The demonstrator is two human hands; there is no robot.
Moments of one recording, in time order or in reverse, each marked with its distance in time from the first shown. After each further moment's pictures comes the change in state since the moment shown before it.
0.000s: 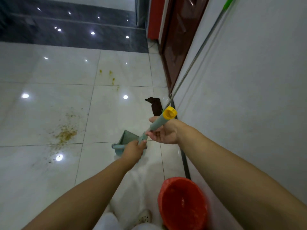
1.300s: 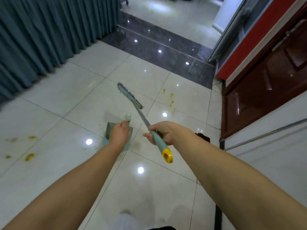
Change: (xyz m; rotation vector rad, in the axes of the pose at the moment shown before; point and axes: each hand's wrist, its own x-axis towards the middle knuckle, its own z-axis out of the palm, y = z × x) left_hand 0.045 -0.075 -0.403 -0.431 0.698 -0.042; right_hand 0.120 0.006 0.392 -0.568 -0.103 0.100
